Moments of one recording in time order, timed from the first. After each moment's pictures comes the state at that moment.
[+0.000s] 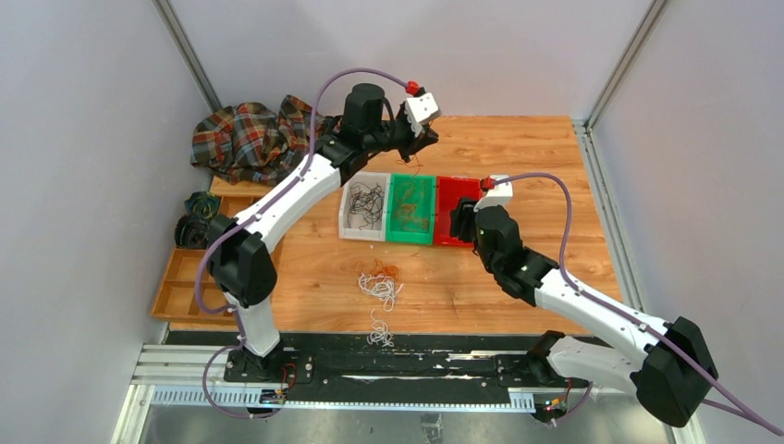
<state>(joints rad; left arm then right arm) -0.58 1.79 1.71 -0.16 0.55 0.36 0.74 1.04 0.65 0.07 0.51 0.36</state>
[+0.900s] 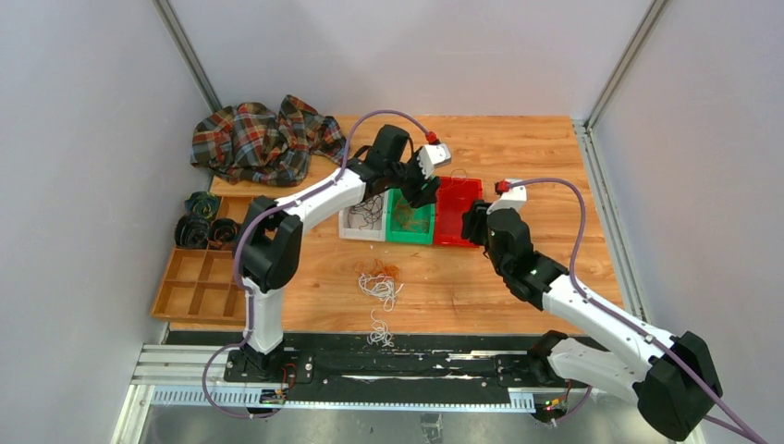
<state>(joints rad) -0.62 1.97 1.58 -0.21 0.52 0.42 0.66 0.98 0.60 0.04 0.49 0.39</state>
